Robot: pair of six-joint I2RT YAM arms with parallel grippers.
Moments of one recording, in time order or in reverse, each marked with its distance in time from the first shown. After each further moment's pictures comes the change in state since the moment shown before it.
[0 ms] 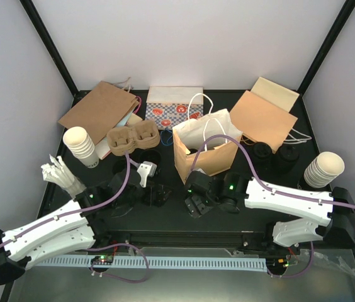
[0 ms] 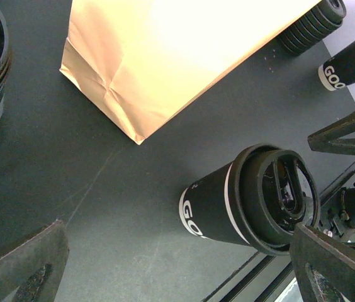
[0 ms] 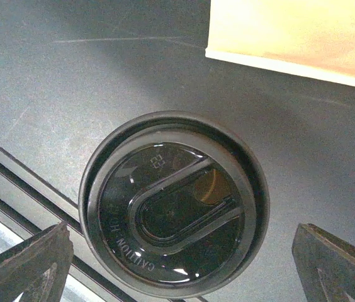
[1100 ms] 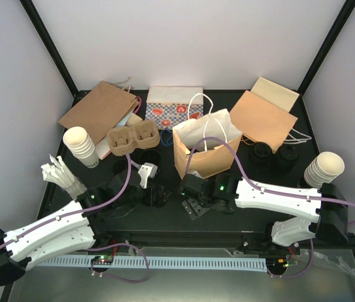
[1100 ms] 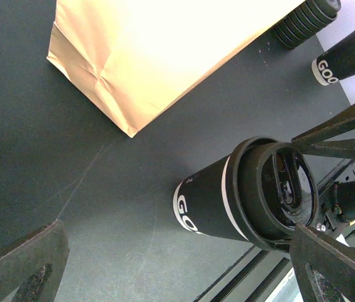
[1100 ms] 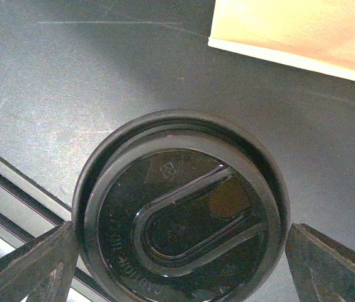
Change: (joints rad) left arm 0.012 -0.005 -0.039 0.039 0.045 -0.008; right arm 0.028 0.085 0.027 -0.017 0.023 0.000
